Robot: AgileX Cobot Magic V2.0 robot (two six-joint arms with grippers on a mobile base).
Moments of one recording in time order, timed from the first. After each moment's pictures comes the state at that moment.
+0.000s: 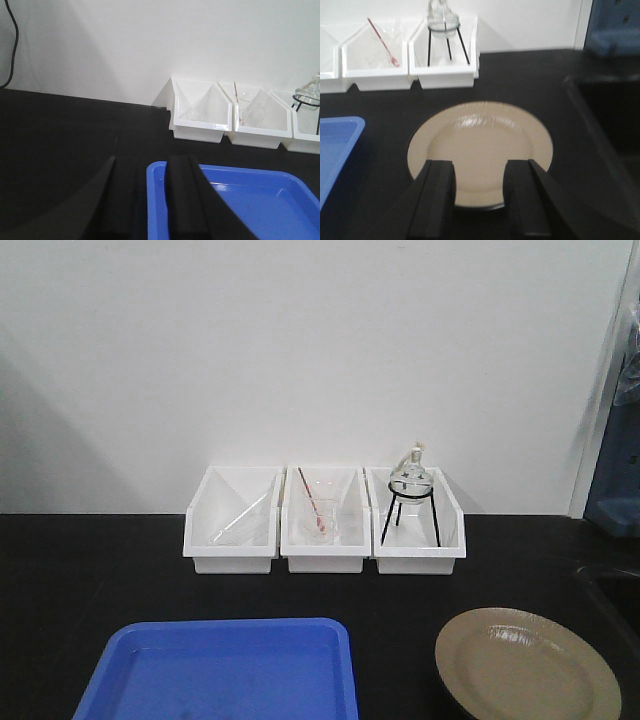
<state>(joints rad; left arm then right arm) -0.02 0.44 -0.31 -0.13 0.05 0.02 0.04 0.74 -0.35 -0.01 0.02 0.08</state>
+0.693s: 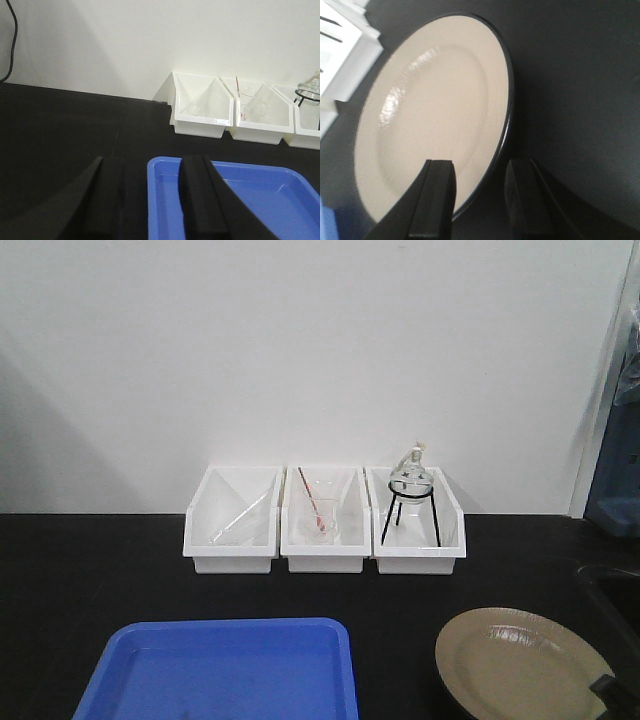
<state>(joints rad) -0.02 0.45 -0.31 -0.13 0.06 0.02 0.02 1.37 -0.44 0.55 -0.19 0.34</state>
